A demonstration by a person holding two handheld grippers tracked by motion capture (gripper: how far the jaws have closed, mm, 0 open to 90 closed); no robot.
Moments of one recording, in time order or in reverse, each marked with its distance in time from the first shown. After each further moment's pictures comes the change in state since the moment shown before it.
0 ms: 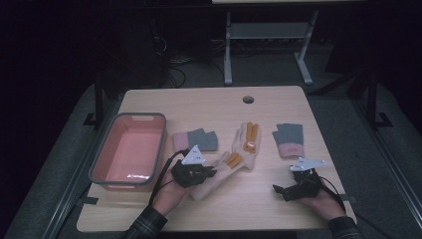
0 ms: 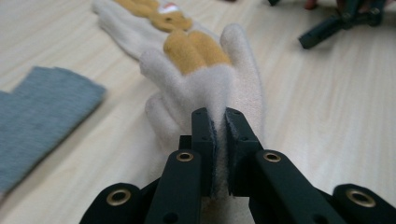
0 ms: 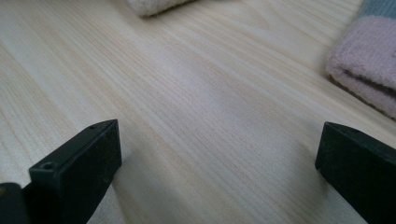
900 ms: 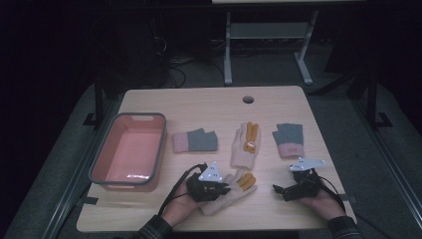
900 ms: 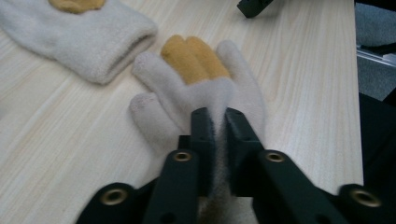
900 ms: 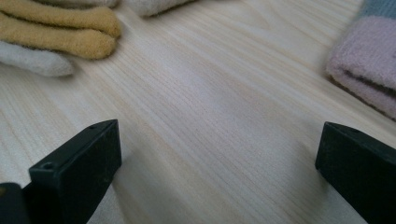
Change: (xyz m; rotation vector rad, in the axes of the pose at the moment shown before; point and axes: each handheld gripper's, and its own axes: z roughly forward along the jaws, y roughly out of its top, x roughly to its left) left arm -0.031 -0.006 0.033 0.051 -0.110 0.083; right arm 0.000 0.000 0.000 0.000 0.000 0.001
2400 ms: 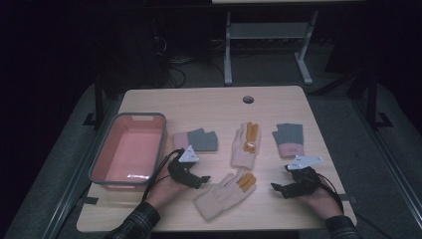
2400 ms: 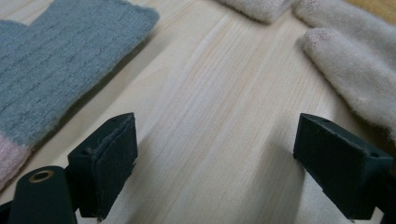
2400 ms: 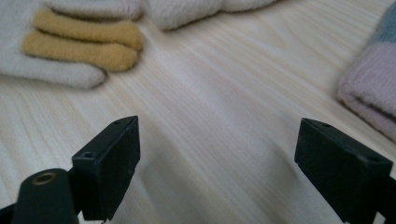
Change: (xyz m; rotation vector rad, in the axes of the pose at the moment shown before) left arm 0.082 -0.044 -0.008 0.022 0.176 -0.072; right arm 0.004 0.013 -0.004 0.020 0.039 -0.037
